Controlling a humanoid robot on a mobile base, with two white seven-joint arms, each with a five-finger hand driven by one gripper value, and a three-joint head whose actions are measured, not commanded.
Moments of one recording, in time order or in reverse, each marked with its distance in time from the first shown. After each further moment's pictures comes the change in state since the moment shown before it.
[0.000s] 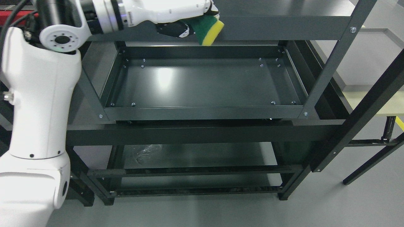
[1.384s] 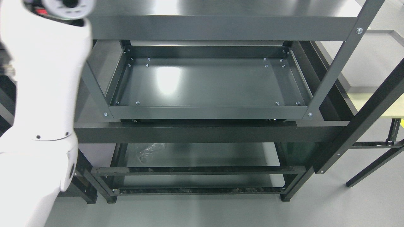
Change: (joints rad) left arm -0.180 -0.122 -0.206 -0.007 -0.100 0.266 0.665; right arm 0.000 0.000 0.000 0.000 0.000 -0.006 -0.001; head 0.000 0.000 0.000
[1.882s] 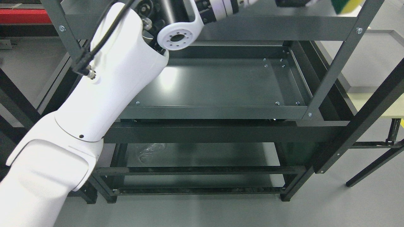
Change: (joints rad) left arm -0.053 -0.078 -0.381 0.099 -0.055 0.033 0.050; right arm 0.000 0.000 0.000 0.000 0.000 0.006 0.000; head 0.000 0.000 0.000
